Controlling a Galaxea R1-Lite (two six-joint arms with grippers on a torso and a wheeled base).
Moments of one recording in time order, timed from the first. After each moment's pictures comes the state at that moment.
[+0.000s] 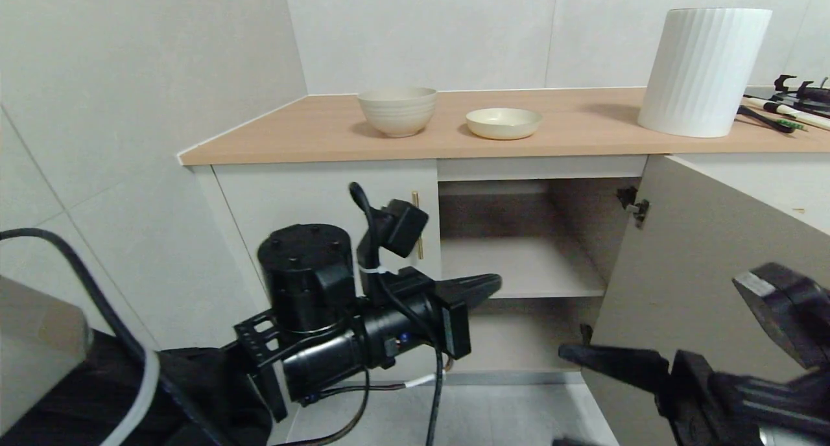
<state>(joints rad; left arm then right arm) -0.74 1.83 -0.69 -1.07 -0.27 -0.32 0.87 1.35 -0.30 -1.07 0.27 0.35</state>
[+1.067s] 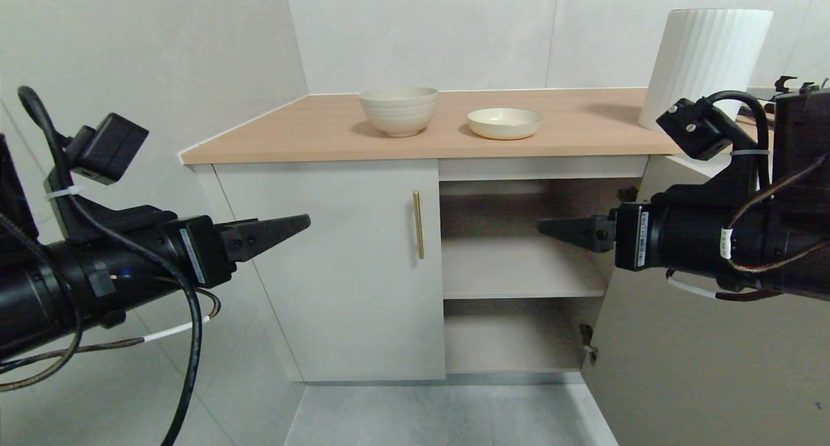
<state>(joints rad) -0.28 1.29 -0.73 -0.39 -0.25 -0.28 0.62 1.46 -0.98 -0.21 0.02 0.27</state>
